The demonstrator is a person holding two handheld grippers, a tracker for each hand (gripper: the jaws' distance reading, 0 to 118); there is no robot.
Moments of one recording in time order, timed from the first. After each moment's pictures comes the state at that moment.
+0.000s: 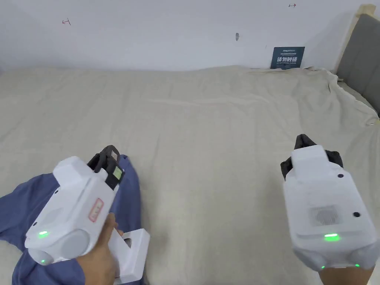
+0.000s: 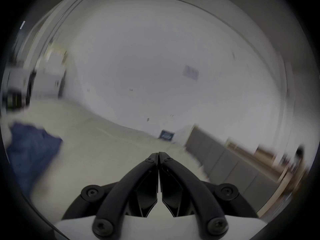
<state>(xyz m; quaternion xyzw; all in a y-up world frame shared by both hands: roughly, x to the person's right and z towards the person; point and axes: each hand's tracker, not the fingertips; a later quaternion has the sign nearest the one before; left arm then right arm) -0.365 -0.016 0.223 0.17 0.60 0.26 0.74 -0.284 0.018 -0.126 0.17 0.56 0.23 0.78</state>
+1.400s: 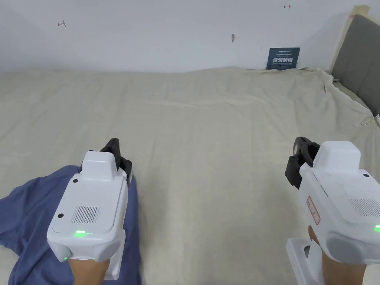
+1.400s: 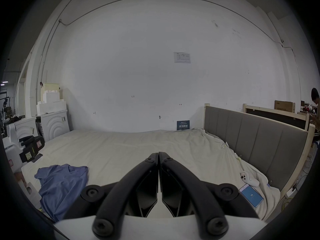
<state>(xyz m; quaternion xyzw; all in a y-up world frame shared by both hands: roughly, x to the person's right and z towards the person) -0.355 -0.010 0.170 -0.05 0.67 -0.05 0.74 -0.276 0.030 -0.166 -0.06 0.64 0.04 0.76</state>
